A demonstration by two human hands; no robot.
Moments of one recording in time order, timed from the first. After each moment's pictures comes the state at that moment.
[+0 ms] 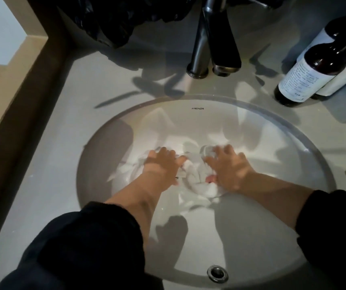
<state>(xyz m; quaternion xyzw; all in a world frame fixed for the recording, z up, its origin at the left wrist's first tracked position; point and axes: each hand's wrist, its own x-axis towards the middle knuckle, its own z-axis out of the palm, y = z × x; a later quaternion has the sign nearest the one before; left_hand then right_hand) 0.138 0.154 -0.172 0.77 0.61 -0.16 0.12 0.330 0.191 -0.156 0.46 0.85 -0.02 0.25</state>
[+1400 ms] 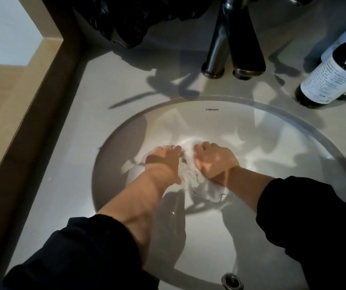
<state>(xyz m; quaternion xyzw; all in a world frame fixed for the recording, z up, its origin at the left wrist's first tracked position) 0.118 0.158 -0.157 0.66 0.72 -0.09 0.22 0.273 0.208 -0.183 0.43 0.90 -0.05 0.10</state>
